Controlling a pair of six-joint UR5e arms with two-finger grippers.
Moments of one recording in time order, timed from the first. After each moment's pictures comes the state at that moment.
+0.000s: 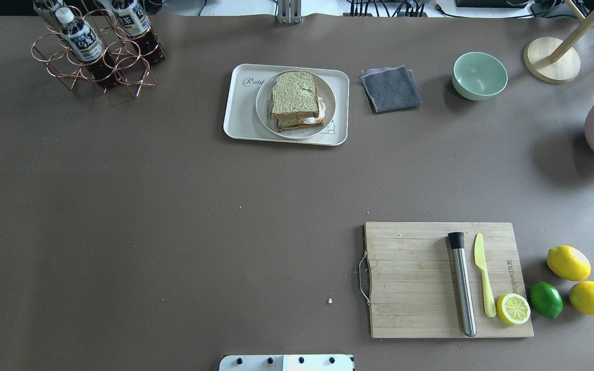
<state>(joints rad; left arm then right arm) -1.55 -1.35 -1.61 -1.77 -2.45 0.10 1.46 -1.80 1.88 -1.63 2.35 0.06</state>
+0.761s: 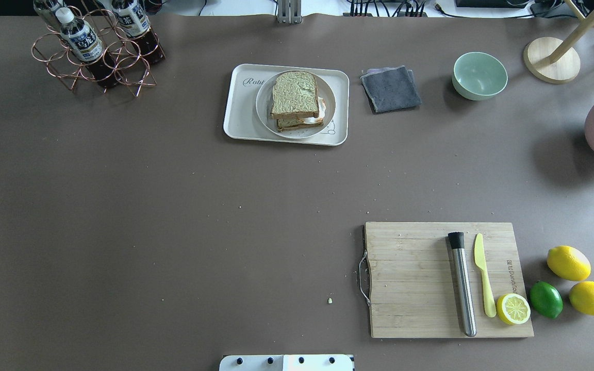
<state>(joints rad) -1.54 -1.41 -1.42 -1.77 -2.44 0.10 1.47 -1.82 1.88 -1.62 2.35 0.06</state>
